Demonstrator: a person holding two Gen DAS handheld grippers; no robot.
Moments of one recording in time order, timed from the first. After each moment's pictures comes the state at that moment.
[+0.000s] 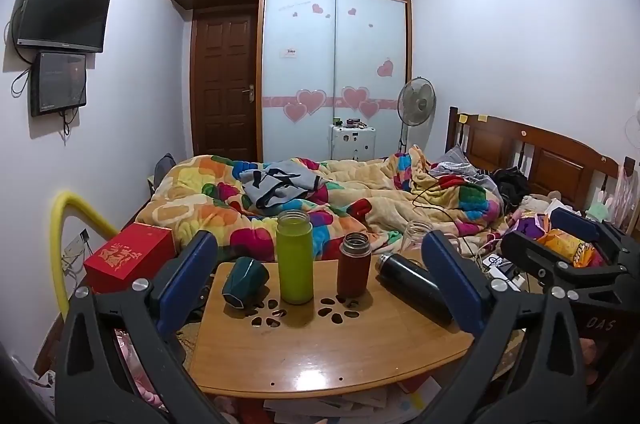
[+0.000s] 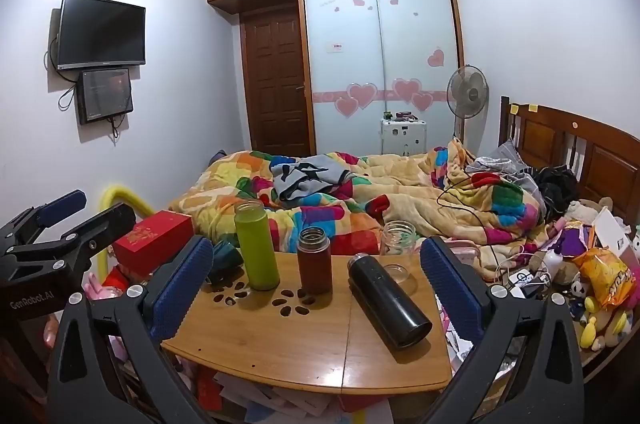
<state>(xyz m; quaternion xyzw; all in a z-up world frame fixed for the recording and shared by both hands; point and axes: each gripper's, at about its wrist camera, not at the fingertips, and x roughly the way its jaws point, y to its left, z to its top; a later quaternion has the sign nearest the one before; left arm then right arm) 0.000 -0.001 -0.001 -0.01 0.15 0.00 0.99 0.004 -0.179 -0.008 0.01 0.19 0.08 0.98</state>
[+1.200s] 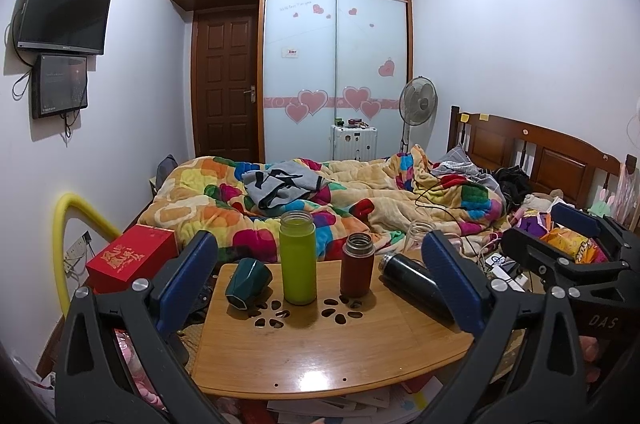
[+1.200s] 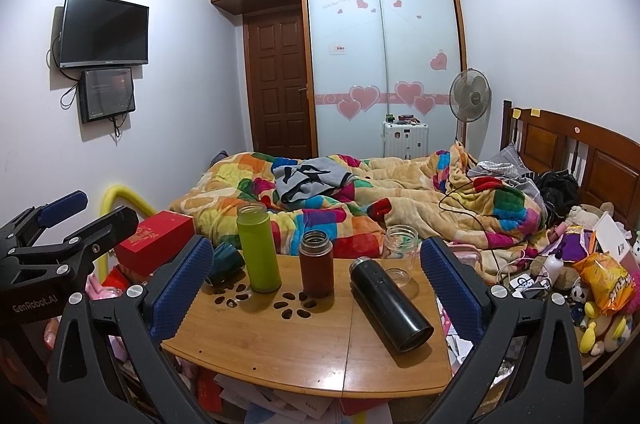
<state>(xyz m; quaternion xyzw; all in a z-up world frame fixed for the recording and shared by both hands) 0.000 0.005 -0.001 -0.01 0.15 0.00 0.99 0.003 -0.177 -0.001 0.00 0.19 0.09 0.98</state>
